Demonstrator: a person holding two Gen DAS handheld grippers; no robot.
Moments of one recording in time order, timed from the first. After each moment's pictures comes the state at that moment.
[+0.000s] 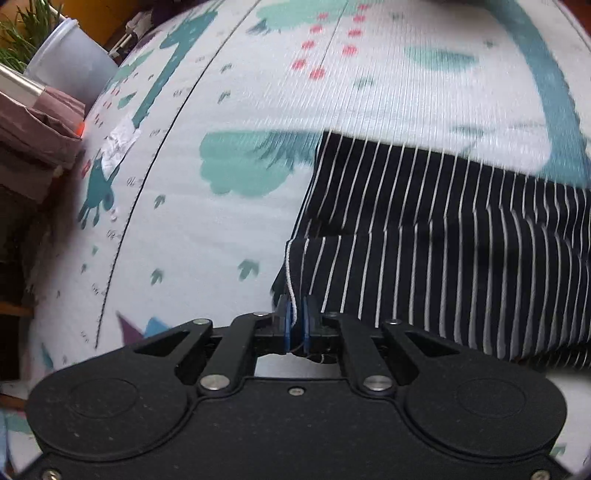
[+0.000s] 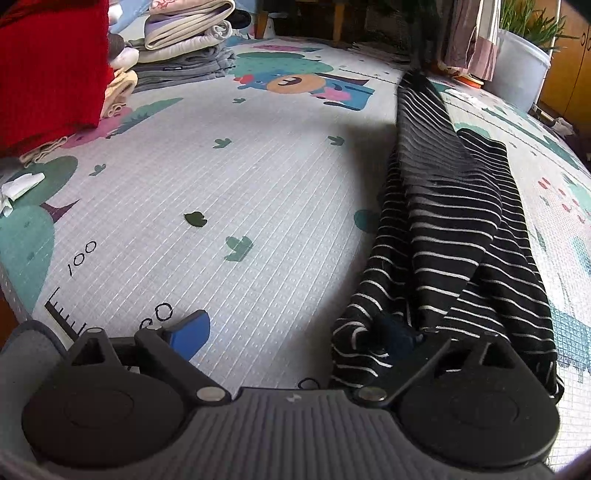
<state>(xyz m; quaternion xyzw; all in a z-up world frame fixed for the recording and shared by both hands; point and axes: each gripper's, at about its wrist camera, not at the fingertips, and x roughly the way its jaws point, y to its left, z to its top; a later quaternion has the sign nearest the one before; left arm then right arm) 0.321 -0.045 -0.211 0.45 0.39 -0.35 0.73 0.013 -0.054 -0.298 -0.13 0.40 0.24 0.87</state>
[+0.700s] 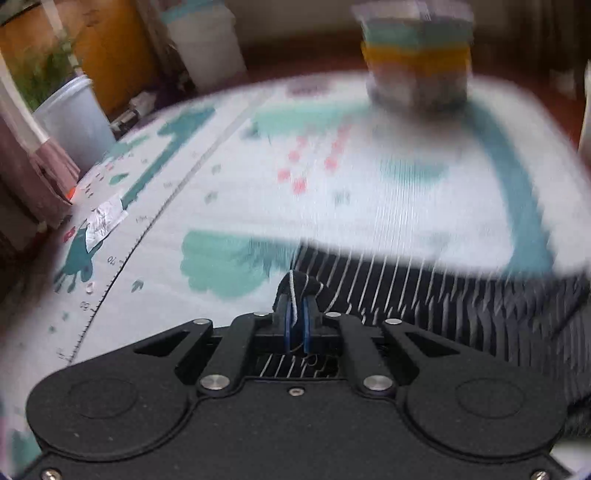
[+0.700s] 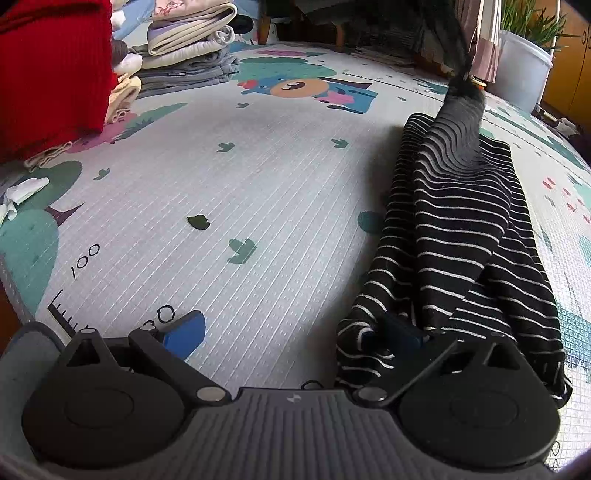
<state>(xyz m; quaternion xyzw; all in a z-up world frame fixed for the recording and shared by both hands) 0.325 -0.025 -0.201 0.32 0.29 -0.44 0.79 0.014 -0.057 -0.300 -0.12 0.40 0.25 0.87</state>
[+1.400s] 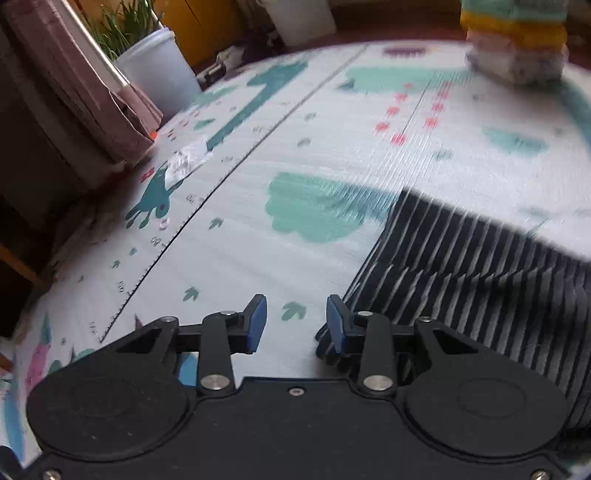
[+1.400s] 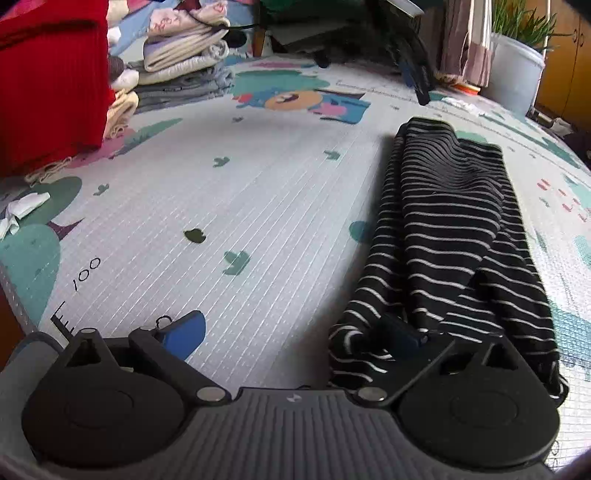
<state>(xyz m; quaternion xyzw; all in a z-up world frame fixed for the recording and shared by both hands) 0.331 -0.008 -0.206 0.31 0.31 -0.31 0.85 0.011 -0.067 -0.293 -0.10 0.38 0.25 0.89</state>
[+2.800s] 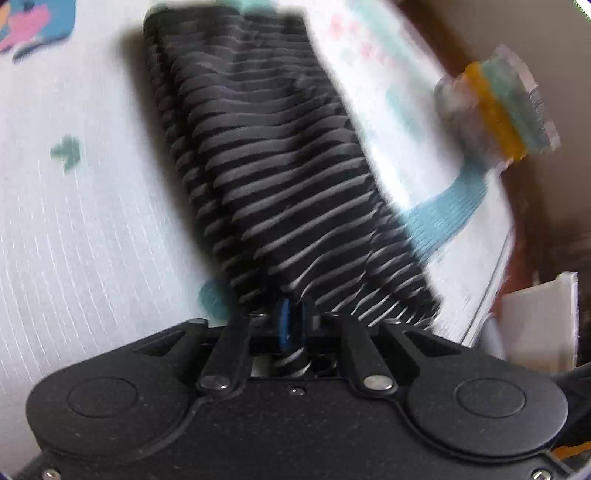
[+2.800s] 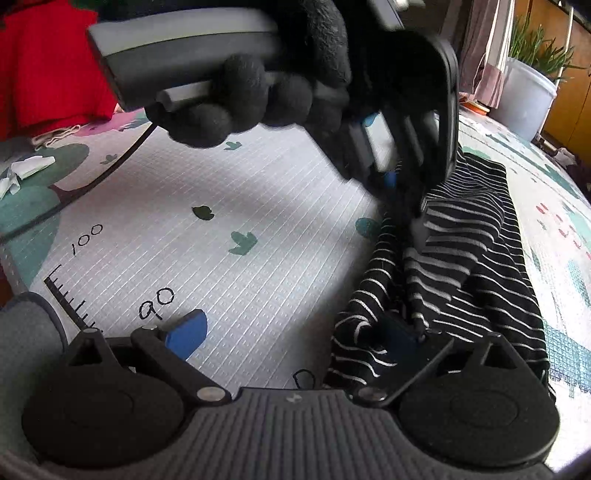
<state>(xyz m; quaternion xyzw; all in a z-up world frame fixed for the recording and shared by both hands) 0.198 0.008 -0.272 -0.08 0.61 -0.30 0.73 0.001 -0.058 -0.297 -0.16 0.37 0.26 0.88</state>
